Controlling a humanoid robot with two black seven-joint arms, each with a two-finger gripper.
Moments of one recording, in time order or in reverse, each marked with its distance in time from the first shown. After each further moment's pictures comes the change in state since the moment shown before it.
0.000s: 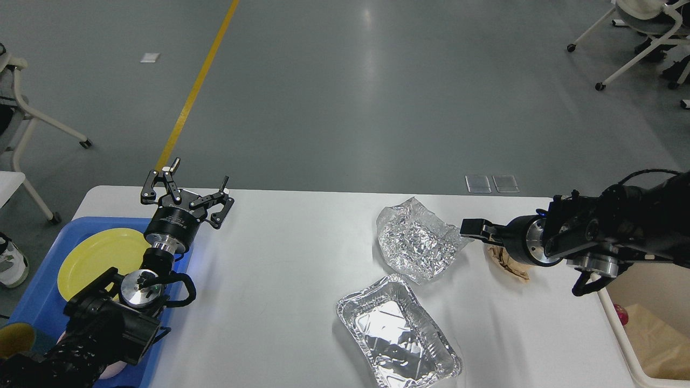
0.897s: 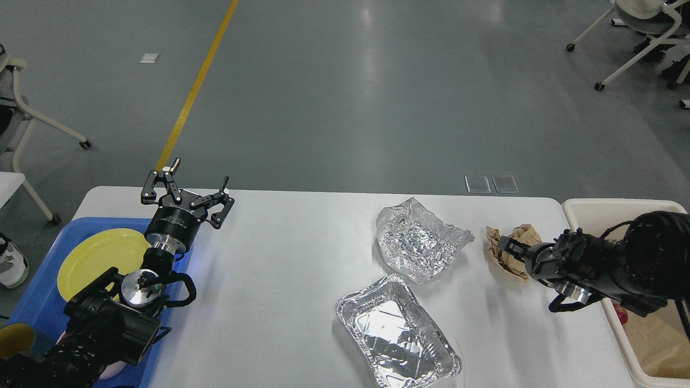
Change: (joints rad) left arm 0.000 0.000 0.000 0.000 0.000 -0.001 0.000; right arm -0.462 0.091 0.001 -0.571 0.217 -0.004 -0.225
